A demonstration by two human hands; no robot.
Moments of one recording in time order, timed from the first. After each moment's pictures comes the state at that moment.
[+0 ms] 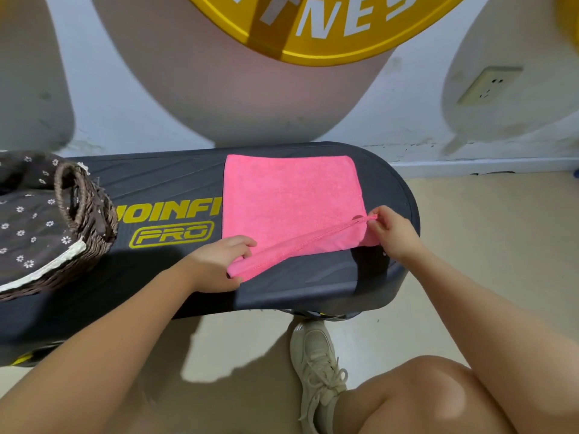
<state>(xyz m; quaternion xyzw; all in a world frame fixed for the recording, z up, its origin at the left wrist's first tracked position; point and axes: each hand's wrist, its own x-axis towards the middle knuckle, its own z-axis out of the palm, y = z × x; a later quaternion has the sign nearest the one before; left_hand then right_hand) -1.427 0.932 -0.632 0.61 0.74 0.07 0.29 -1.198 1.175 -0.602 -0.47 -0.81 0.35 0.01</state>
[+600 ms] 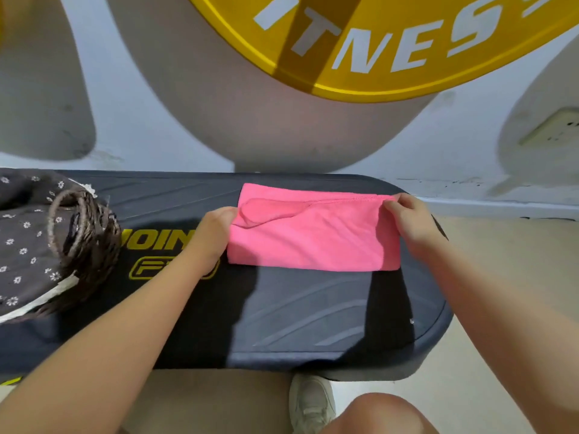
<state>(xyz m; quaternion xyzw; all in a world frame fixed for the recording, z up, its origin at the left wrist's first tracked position) -1.485 1.011 -0.622 0.27 0.83 0.43 0.25 -1.296 1.264 -0.612 -0.48 -0.71 0.49 0.11</state>
